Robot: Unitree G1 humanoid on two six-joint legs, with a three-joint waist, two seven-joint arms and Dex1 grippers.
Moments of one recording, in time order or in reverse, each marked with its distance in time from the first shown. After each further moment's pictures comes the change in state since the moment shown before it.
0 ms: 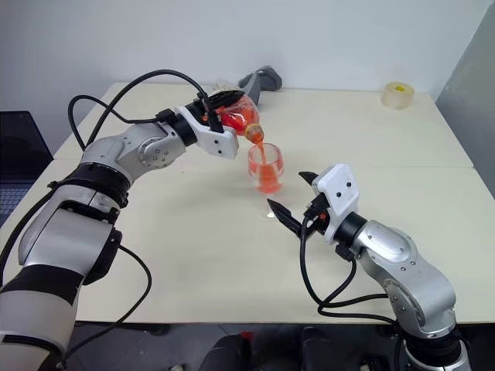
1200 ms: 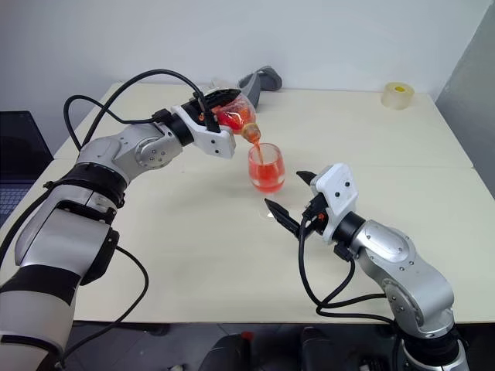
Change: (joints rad) left arm 0.000 0.015 -0.011 0.007 0.002 0.002 0.029; right arm -0.005 0.011 0.005 -0.001 -0.001 -0.003 0.010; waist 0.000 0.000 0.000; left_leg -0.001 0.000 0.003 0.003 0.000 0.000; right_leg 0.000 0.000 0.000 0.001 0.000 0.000
